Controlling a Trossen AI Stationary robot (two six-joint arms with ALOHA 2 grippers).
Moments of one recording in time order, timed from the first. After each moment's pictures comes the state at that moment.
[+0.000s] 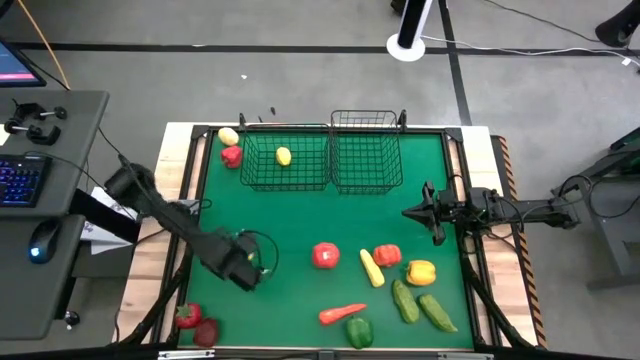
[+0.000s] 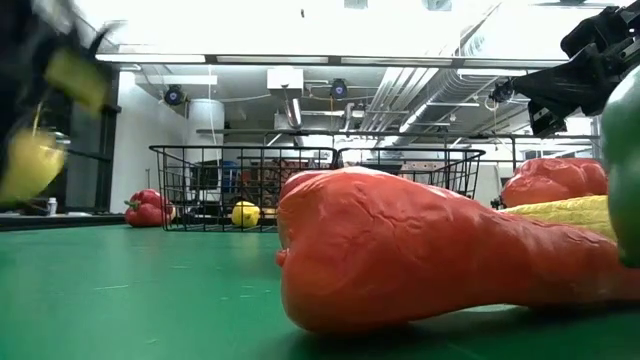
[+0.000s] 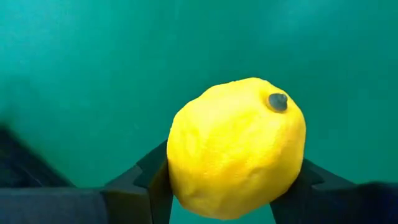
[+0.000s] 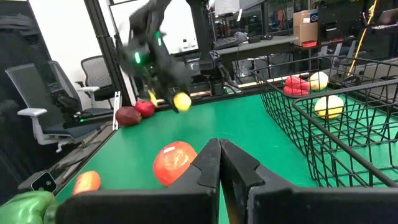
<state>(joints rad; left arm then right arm) -0.60 1.56 1.01 -1.11 -0.19 -1.27 0.05 0.02 0.01 0.01 0.00 0.18</state>
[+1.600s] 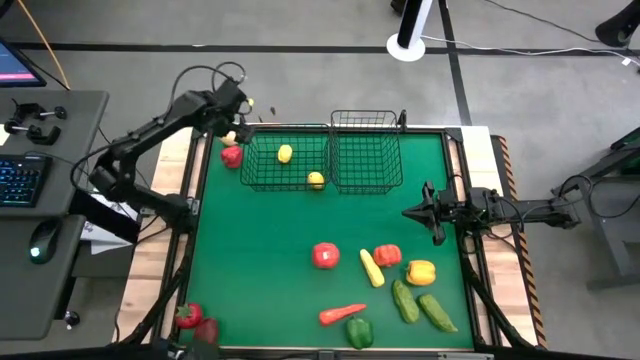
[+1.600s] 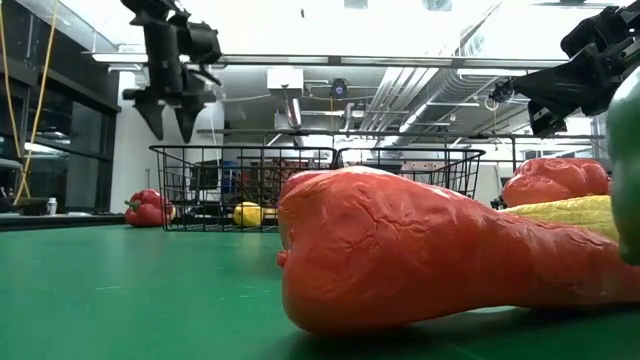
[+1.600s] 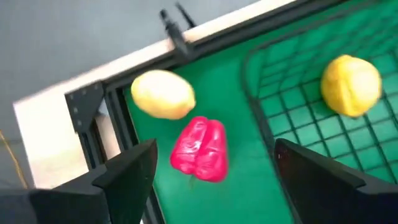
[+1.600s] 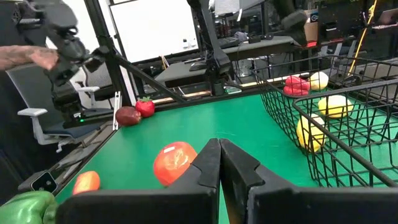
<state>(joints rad) 0.87 1.40 1.23 -1.08 -0.27 -0.30 0.05 0.02 0.01 0.01 0.00 0.18</state>
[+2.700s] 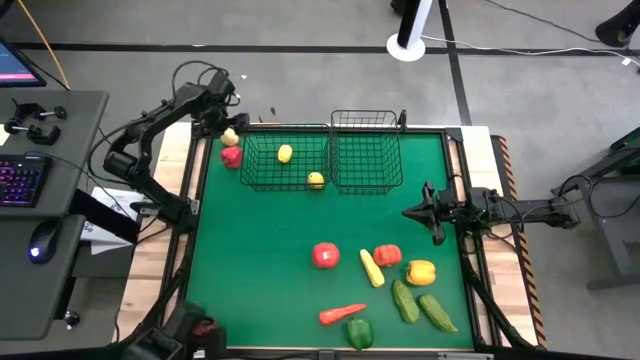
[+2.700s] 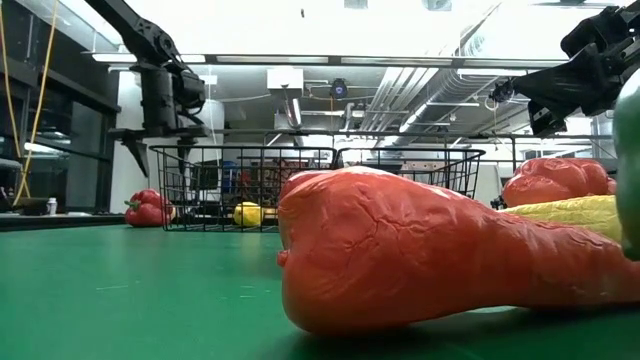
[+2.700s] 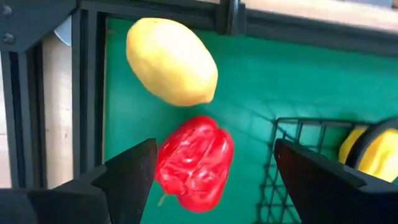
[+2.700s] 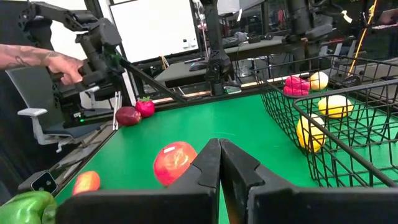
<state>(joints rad) 1.13 1.56 1.20 -1.01 -0.02 -0.52 0.05 0.02 0.01 0.01 0.00 0.18</state>
